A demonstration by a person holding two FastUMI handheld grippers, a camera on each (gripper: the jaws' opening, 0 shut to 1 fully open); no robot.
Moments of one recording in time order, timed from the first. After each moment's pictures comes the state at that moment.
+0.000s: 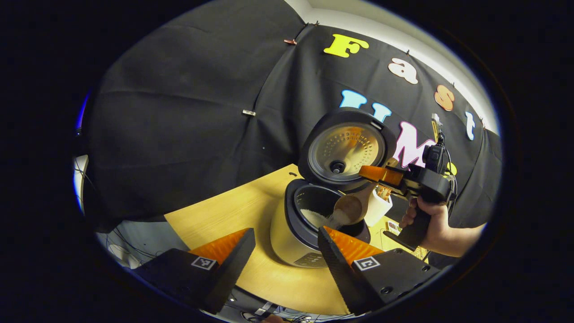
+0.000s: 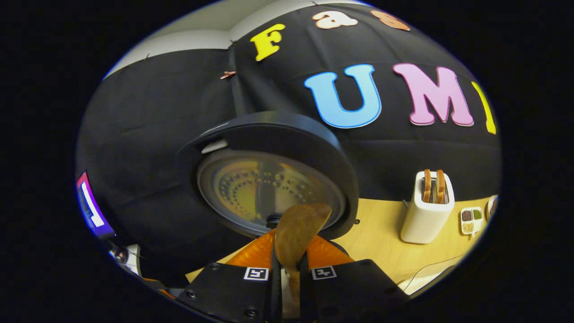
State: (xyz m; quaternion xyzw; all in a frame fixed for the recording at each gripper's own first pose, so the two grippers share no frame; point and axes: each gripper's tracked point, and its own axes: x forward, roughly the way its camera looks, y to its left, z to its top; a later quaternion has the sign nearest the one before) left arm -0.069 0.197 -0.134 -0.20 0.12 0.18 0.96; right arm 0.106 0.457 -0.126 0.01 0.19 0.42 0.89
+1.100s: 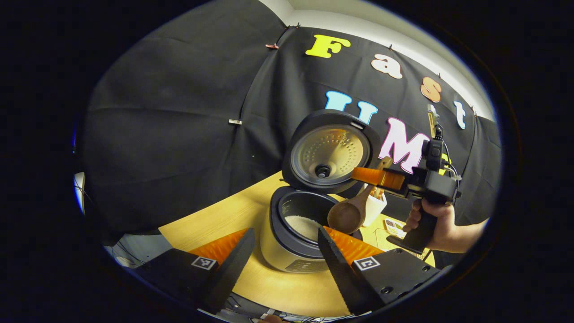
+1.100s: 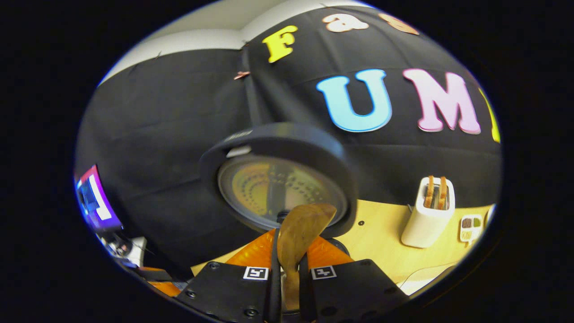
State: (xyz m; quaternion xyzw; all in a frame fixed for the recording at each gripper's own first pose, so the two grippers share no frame) left arm -0.046 0.167 -0.109 -0.15 0.10 0.16 0.97; right arm 0.108 0.426 -0.091 0.07 0.19 0.42 0.89
